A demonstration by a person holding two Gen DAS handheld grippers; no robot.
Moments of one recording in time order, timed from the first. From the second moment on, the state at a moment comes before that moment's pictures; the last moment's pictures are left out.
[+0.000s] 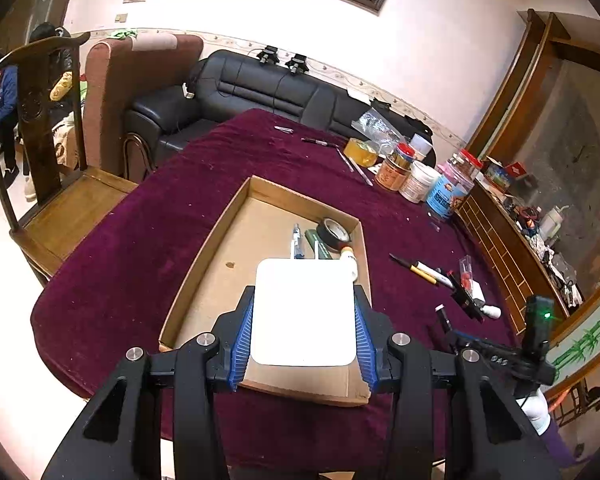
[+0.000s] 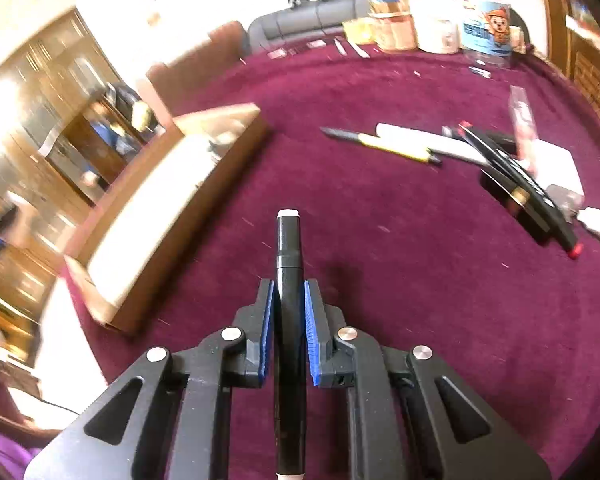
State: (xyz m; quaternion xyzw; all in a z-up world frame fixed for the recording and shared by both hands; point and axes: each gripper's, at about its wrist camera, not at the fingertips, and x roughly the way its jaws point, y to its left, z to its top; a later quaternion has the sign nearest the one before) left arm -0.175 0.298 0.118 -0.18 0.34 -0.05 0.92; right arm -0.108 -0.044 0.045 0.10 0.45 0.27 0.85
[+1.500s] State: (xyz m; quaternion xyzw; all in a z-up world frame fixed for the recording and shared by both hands) left arm 0.046 0.320 0.021 -0.20 0.46 -0.02 0.86; right arm 0.052 0.137 0.014 0.25 0.54 0.31 0.74
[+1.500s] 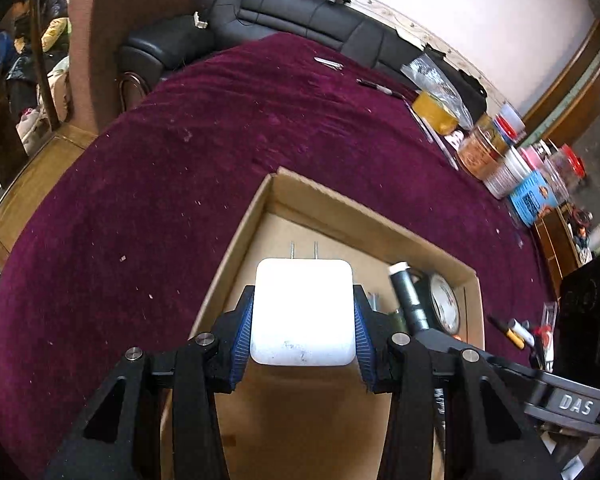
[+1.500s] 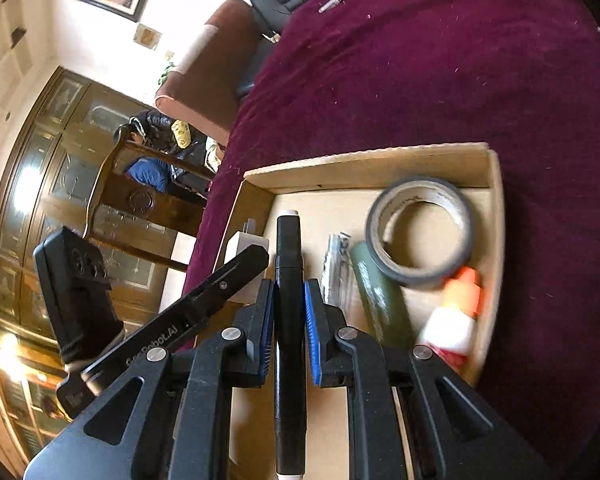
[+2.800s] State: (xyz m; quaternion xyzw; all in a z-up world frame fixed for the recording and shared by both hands) left arm -0.139 0.183 0.112 0.00 0.31 0.06 0.95; right arm -0.107 -0.009 0.108 0.05 0.30 0.09 0.95
